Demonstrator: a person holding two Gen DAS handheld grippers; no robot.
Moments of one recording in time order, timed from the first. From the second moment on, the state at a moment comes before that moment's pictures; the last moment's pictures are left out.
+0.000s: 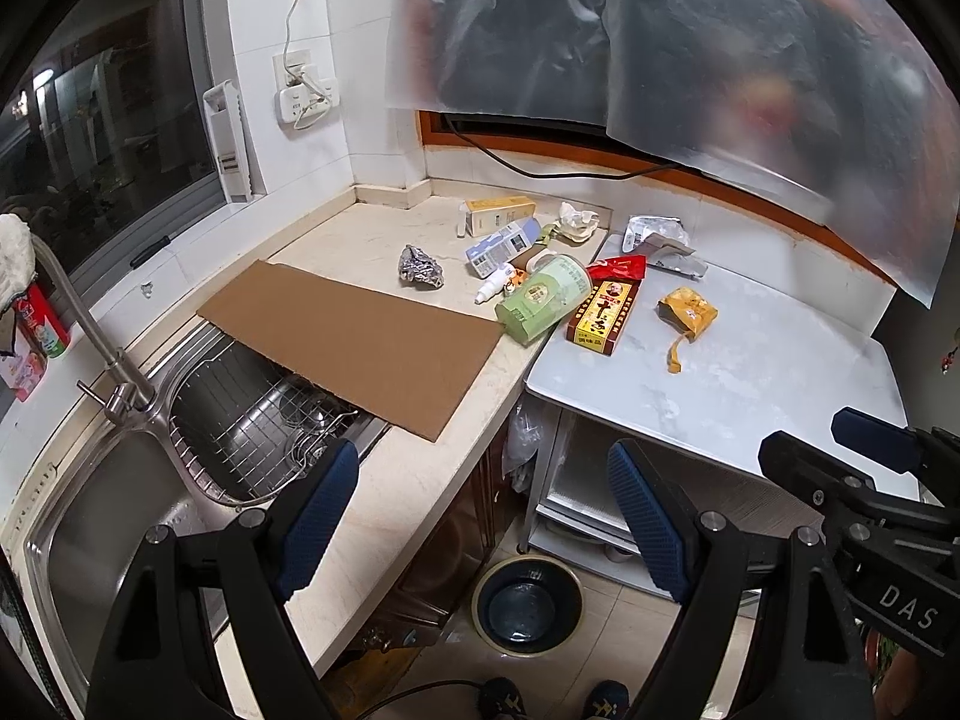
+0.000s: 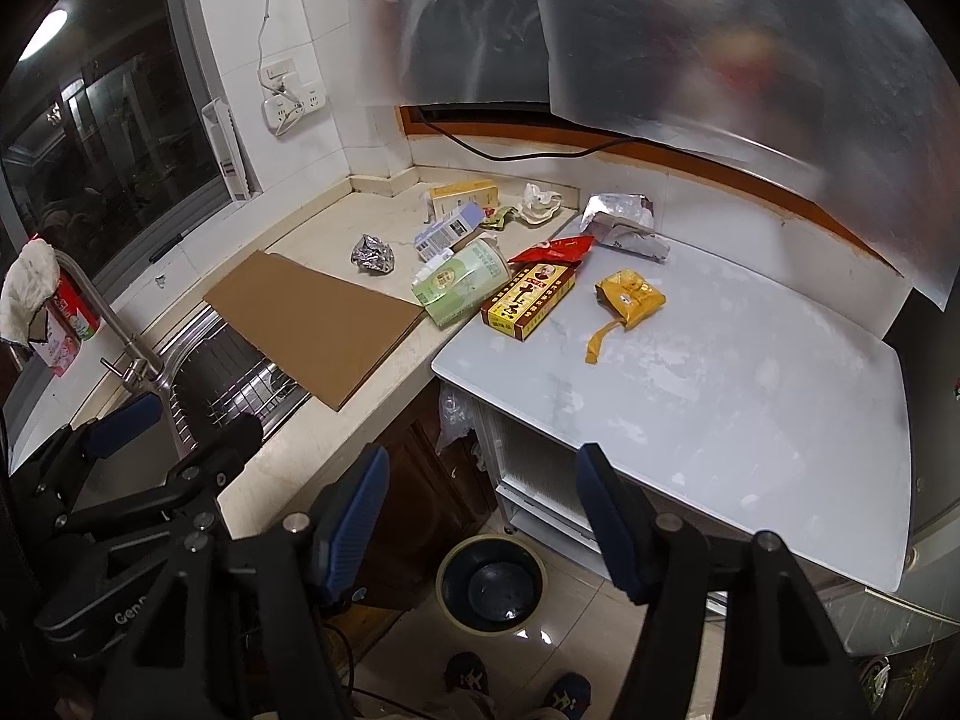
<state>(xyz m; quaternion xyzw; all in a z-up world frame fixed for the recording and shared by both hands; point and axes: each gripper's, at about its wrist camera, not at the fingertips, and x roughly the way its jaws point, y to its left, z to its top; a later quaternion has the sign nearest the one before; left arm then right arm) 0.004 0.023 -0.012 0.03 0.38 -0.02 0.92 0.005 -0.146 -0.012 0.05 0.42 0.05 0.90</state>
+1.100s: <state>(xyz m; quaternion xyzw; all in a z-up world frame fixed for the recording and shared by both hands) 0.096 0.037 -0.035 0.03 0.41 -0.10 0.91 0.056 -0.146 -0.017 0.09 0.42 -0.03 0.90</state>
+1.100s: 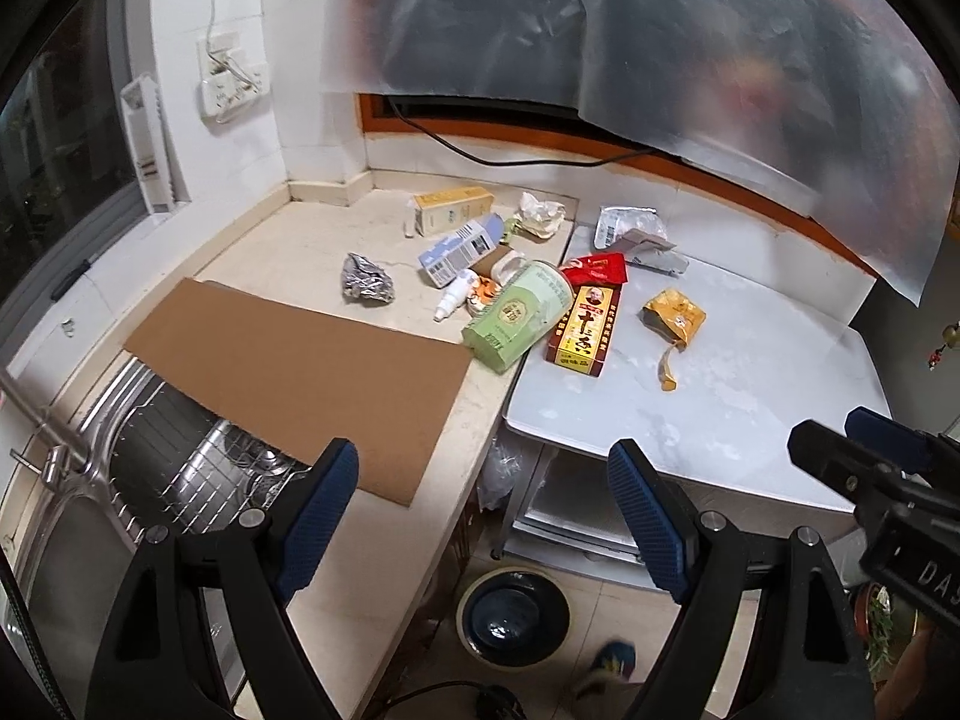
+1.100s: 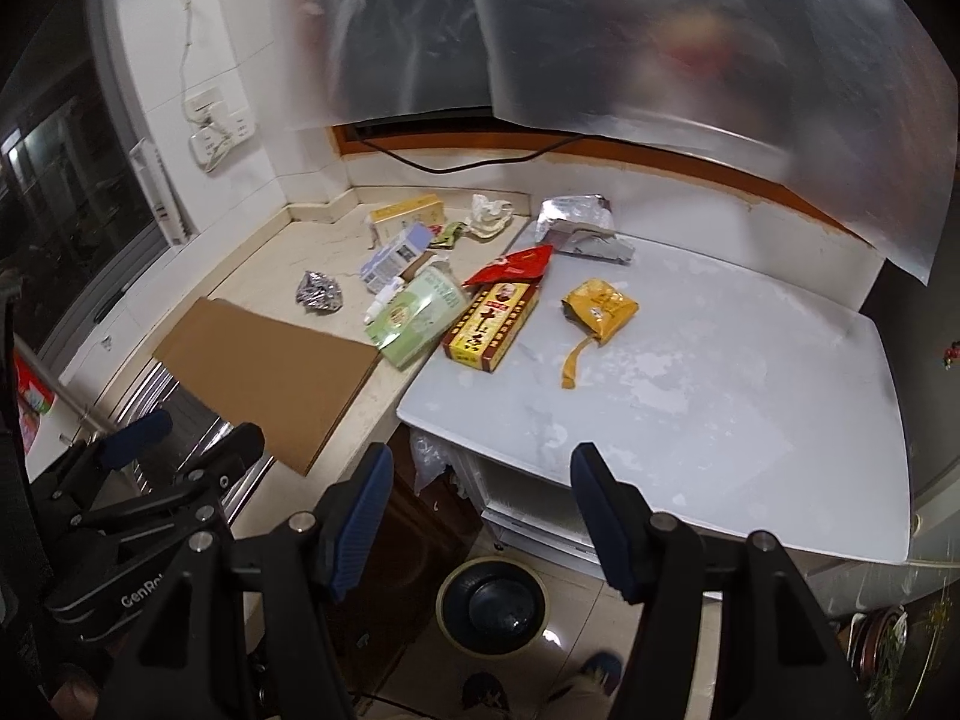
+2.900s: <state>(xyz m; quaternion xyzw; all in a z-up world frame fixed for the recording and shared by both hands) 0.364 -0.080 -0.174 0.09 0.59 -0.08 0.80 0.323 -0.304 -0.177 0.03 0.55 0.15 0.82</state>
